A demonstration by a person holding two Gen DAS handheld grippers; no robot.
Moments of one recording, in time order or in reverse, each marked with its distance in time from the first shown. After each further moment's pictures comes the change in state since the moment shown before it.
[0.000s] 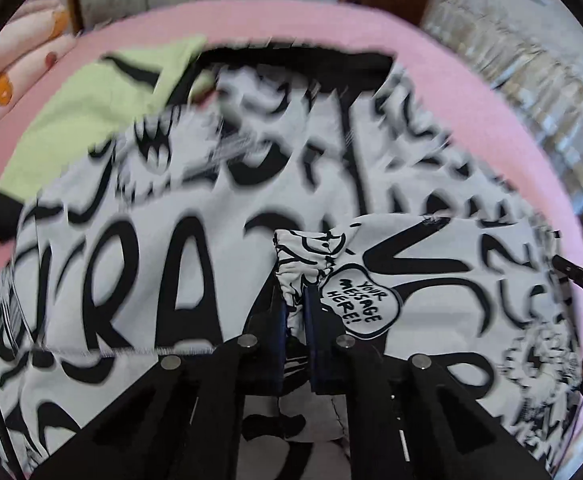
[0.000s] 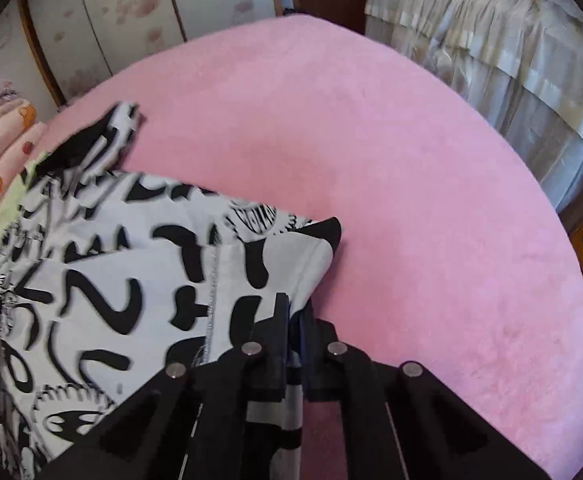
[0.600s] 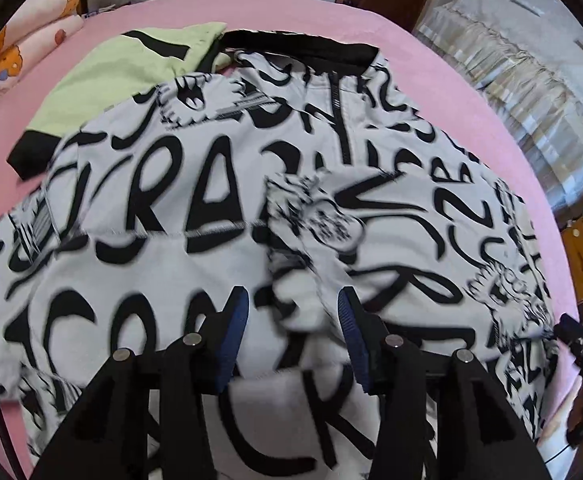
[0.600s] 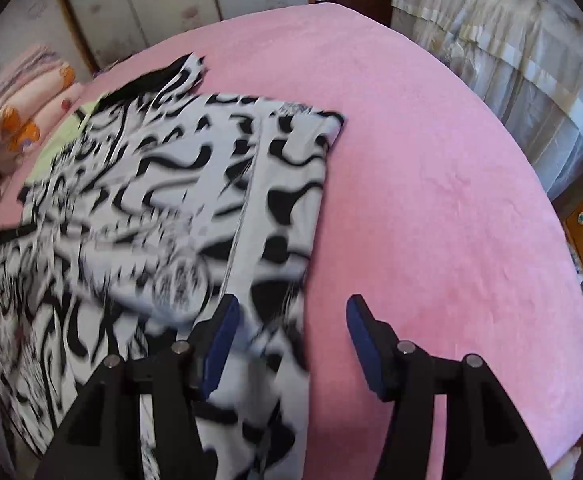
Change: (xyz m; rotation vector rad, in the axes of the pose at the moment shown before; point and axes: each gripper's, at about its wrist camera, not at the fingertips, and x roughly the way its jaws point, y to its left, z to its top) left arm -0.064 0.013 -0.066 -0.025 -0.008 -0.096; right arm -0.120 0.015 -0.133 -0.137 -0.008 0.067
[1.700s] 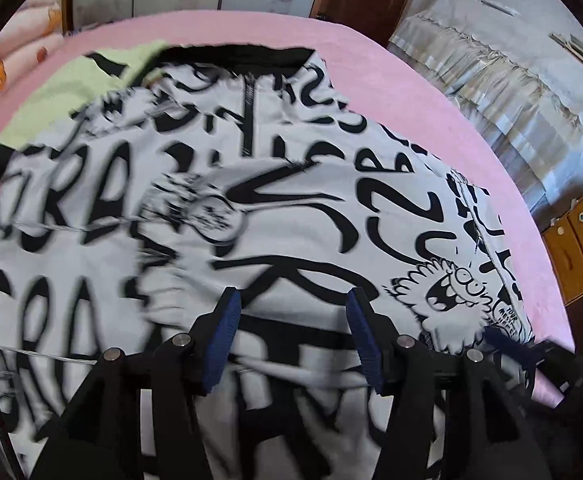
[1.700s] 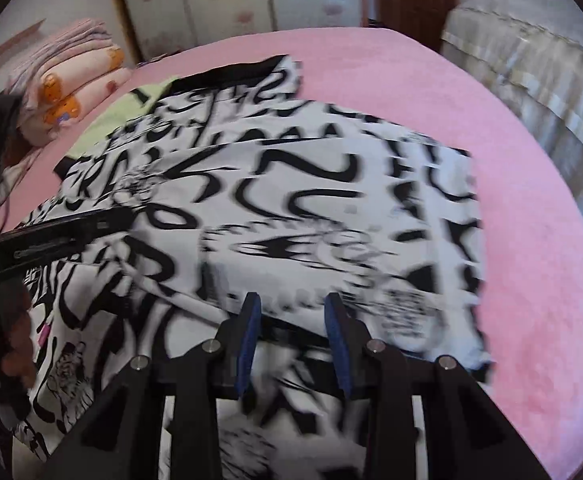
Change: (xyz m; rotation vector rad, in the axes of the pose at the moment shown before) left arm 0.019 -0.086 -0.017 0.023 -0.077 -0.047; right arm 0.025 0.125 0.018 -0.094 -0.063 0.115
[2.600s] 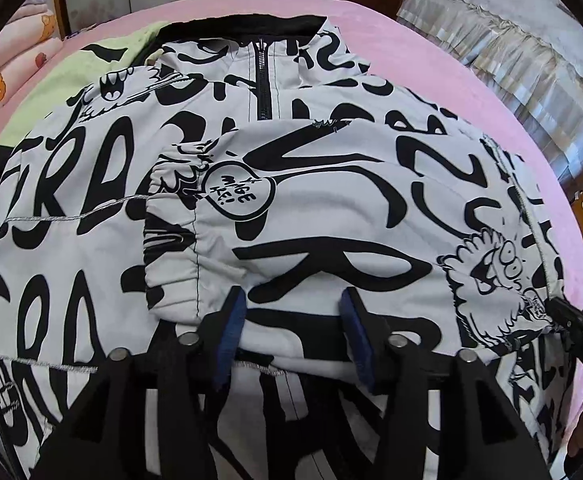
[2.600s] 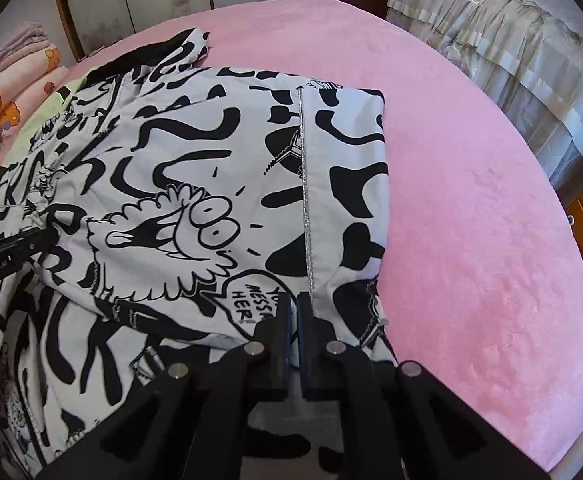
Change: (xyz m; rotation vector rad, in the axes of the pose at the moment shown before) left arm 0.022 0.012 -0.007 0.051 0.057 0.089; right arm 0.003 -0.088 -0.016 0.148 0.090 -0.179
